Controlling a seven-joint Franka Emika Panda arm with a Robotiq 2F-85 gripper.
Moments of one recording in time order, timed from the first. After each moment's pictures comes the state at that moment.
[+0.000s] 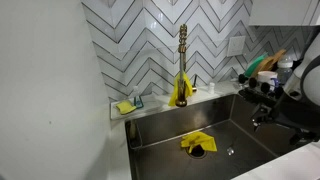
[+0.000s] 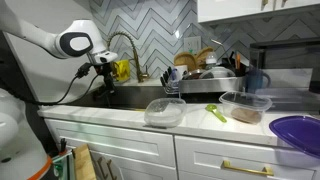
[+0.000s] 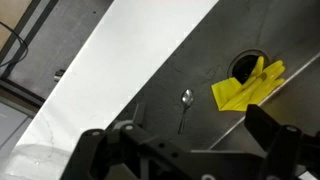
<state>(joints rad) 0.16 -0.63 0.43 -2.75 0.28 2.34 0.61</state>
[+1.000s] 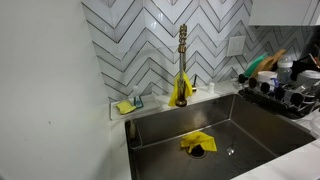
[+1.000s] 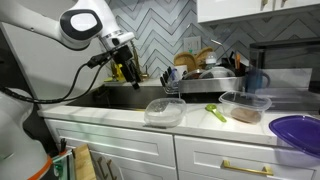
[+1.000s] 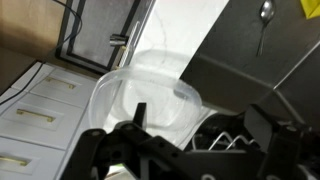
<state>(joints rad) -0.11 -0.73 0.24 -2.73 -0.02 2.31 0.64</state>
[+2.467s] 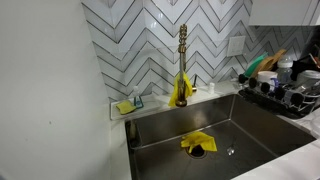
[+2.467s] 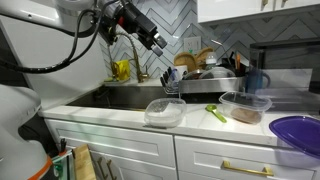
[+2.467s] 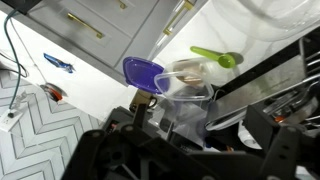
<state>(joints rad) -0.34 -0.76 0.19 -2.57 -0.46 2.37 0.41</state>
